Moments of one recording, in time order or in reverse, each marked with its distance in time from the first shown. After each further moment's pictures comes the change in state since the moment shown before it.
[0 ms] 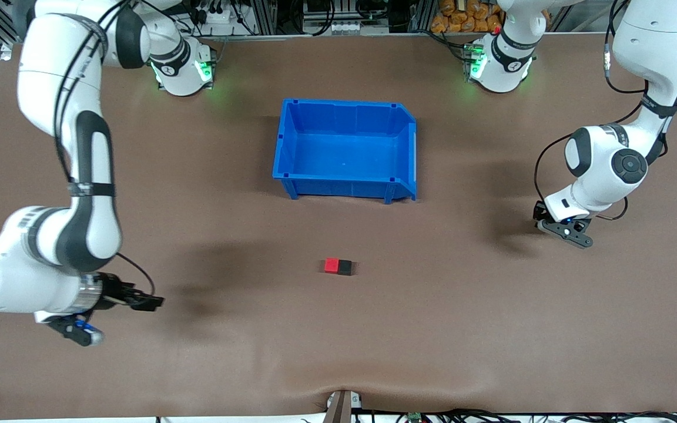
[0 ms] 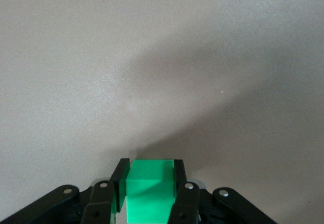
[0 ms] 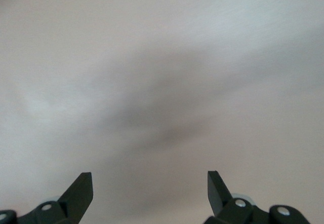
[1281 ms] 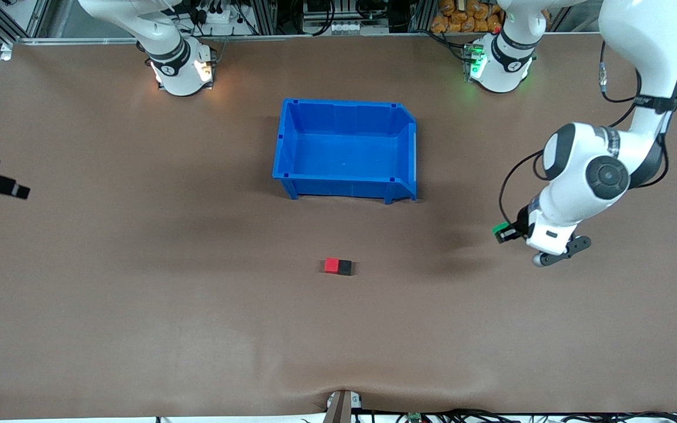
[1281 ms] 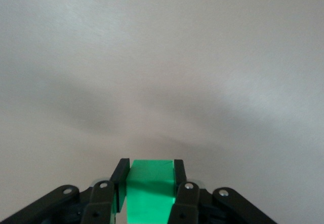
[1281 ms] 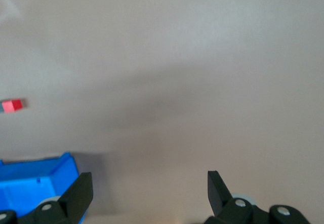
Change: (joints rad) left arm -0.070 -0.003 -0.237 0.372 -0.003 -0.457 -1.249; right arm -0.001 -0.490 -0.094 0.006 -0.216 -0.531 -0.149
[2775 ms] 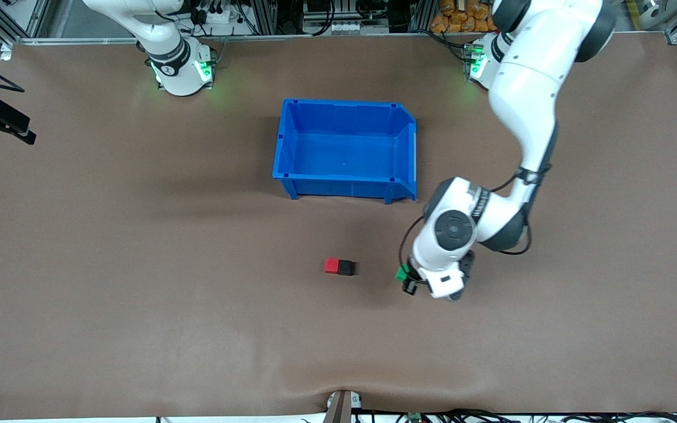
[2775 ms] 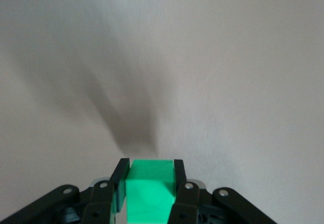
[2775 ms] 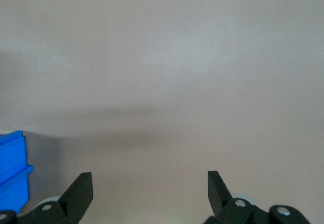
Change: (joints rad) left arm -0.520 0.504 0.201 0.628 -0.001 -0.060 -0.965; right arm -0.280 -0.453 0.458 -0.575 -0.312 0.326 -0.095
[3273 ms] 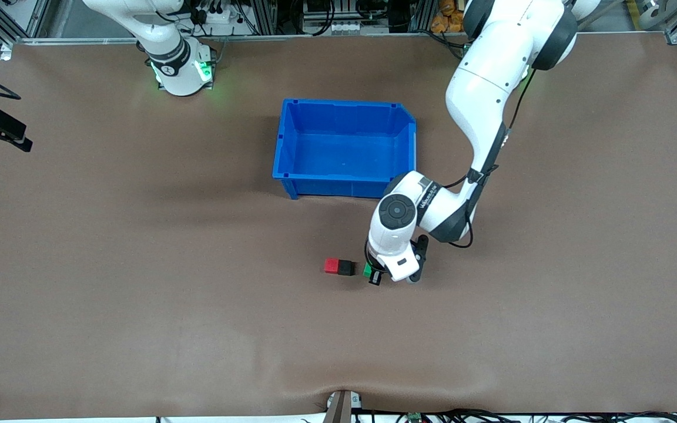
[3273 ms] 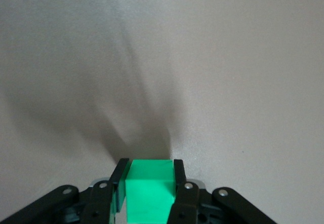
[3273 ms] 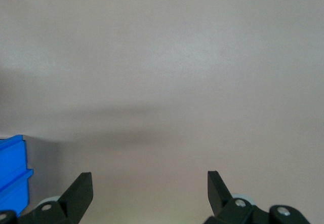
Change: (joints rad) left arm -0.150 0.069 0.080 0.020 0.000 0.098 -0.257; right arm 0.000 0.035 0.006 0.037 0.000 -0.004 0.000
